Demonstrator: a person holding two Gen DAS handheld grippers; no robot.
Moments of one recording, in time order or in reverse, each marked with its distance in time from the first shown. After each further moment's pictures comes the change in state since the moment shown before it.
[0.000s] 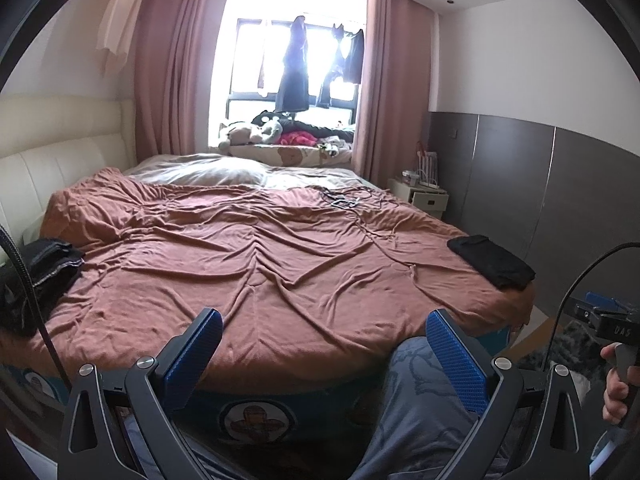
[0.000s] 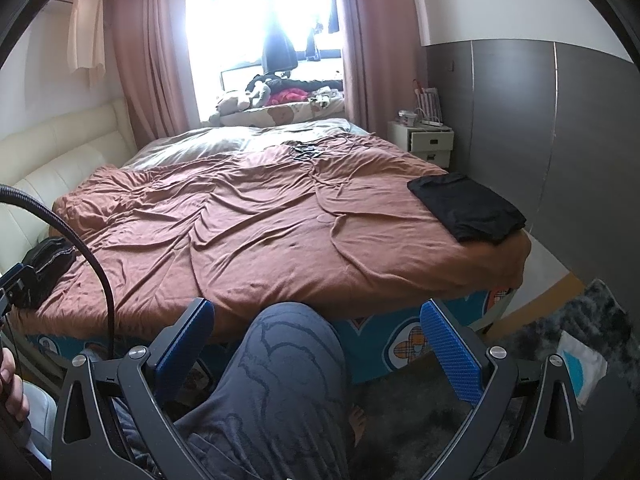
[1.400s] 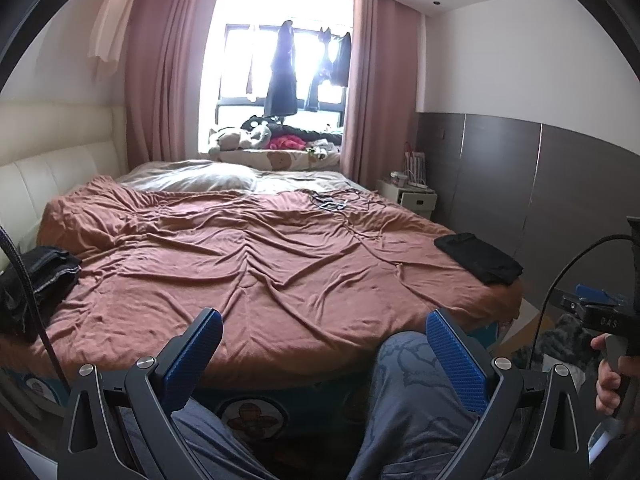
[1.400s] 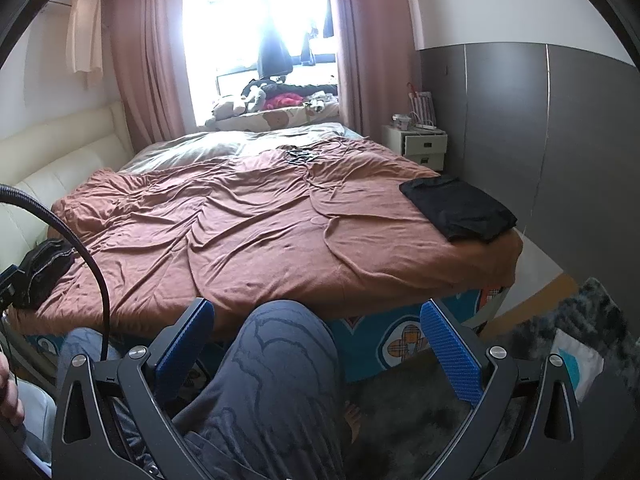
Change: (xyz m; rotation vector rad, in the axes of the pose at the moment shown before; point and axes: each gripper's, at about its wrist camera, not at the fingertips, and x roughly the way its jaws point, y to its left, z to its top) left arm -0.020 -0.011 -0.003 0.027 -0.015 -0.028; right arm -0.012 -0.011 0.001 -0.008 -0.013 -0.012
